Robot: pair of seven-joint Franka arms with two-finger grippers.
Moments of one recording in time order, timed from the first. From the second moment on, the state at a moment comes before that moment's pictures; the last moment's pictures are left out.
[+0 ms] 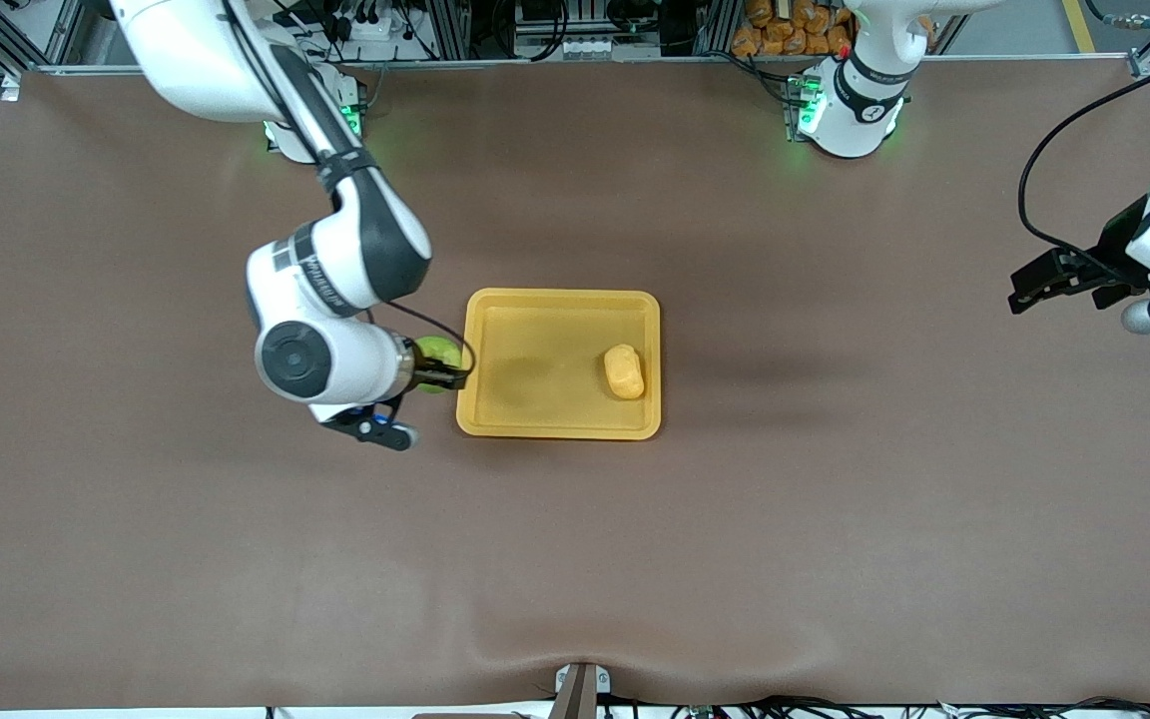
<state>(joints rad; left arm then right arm) 0.01 -0.02 -0.04 -1.71 0.03 1.75 -0.04 0.48 0.56 -0.04 -1.48 0.25 1.81 0.67</state>
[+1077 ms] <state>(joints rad) -0.05 -0.03 0.02 -1.57 0.01 1.55 0.08 0.60 0.66 -0.04 -1.64 0.25 2.15 0.80</state>
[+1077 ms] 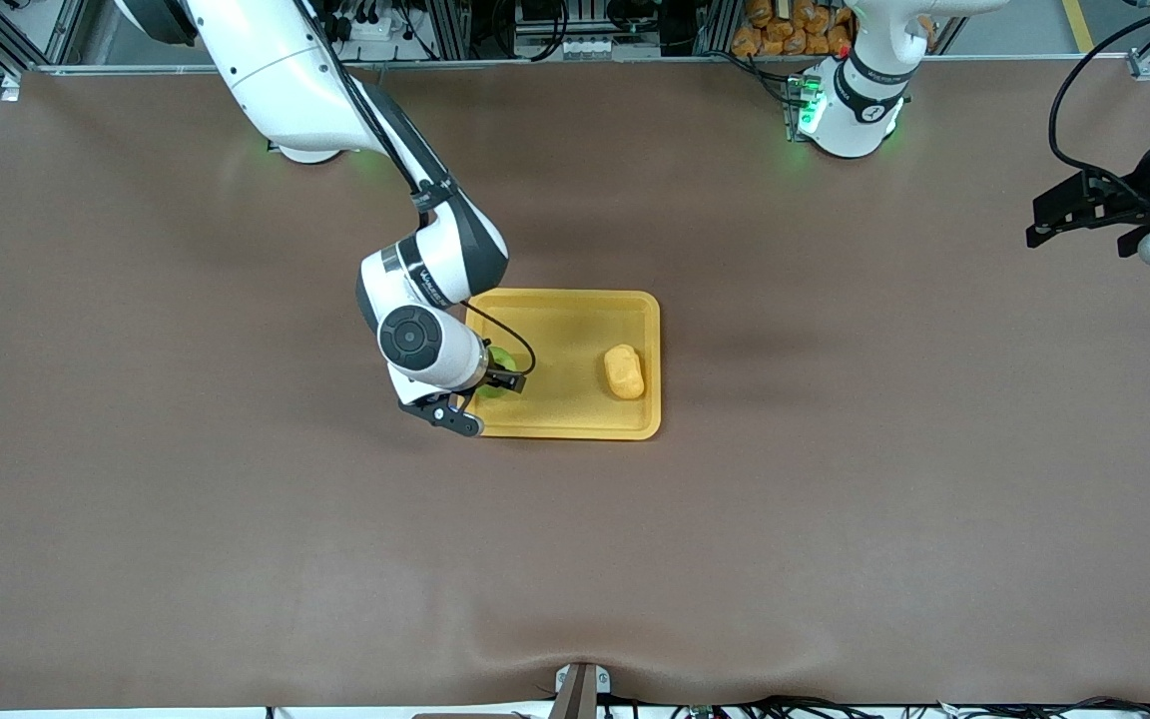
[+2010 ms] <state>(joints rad) -0.06 -0.02 0.01 -1.59 0.01 1.55 0.08 0.60 0.67 -0.05 -1.62 0.25 2.15 0.84</state>
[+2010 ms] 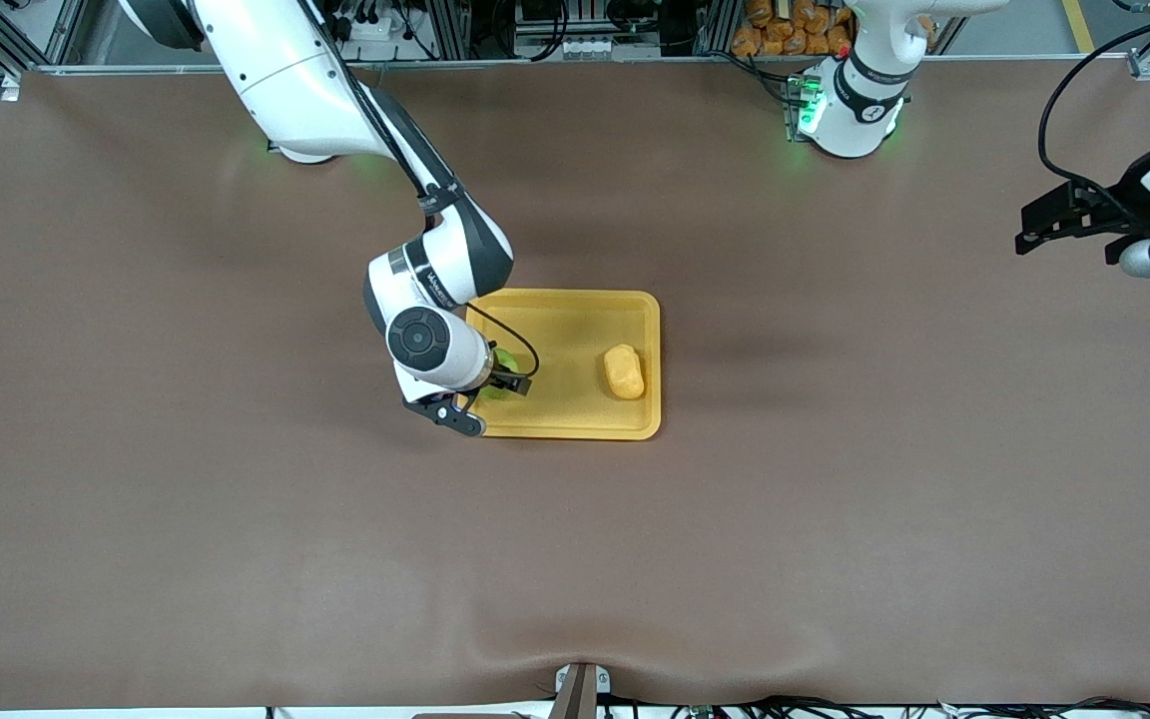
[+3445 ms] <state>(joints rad) -0.05 0.00 0.01 -1.59 0.01 1.59 0.08 0.33 0.48 -0.12 -1.16 0.21 1.57 0.65</state>
